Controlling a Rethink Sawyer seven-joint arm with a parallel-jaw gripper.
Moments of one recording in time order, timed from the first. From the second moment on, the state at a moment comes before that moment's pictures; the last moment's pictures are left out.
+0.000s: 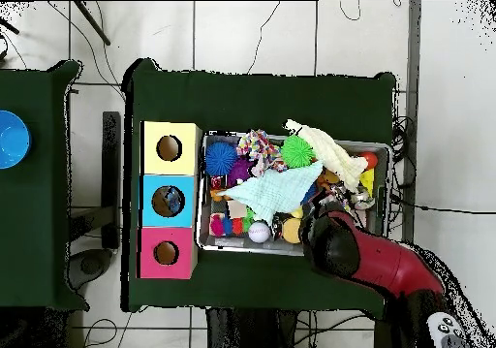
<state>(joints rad) -0.51 -0.70 -0.06 1.84 -0.26 0.12 2.45</state>
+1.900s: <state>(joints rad) -0.46 -0.59 -0.12 1.84 -0.27 -0.12 2.45</state>
